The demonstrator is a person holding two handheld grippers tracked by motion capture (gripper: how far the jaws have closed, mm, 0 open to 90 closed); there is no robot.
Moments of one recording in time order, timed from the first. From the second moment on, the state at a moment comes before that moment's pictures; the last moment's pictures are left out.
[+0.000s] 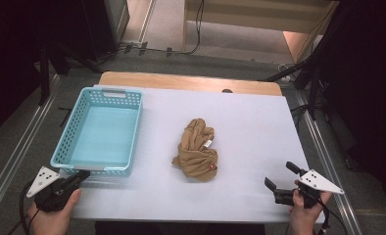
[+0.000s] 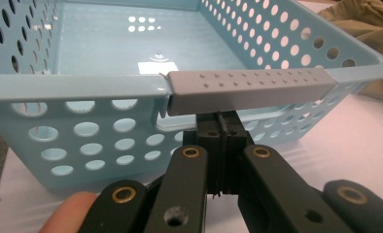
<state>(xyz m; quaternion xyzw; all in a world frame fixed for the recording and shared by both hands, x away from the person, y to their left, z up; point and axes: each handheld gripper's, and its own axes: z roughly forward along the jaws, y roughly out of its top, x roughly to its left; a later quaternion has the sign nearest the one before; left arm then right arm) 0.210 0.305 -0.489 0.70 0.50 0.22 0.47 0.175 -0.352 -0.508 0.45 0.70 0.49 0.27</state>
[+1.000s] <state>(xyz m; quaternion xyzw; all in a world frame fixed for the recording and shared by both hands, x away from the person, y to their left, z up) 0.188 0.289 -0.477 0.70 0.45 0.20 0.52 0.178 -0.354 -0.505 0.45 0.70 0.49 0.26</state>
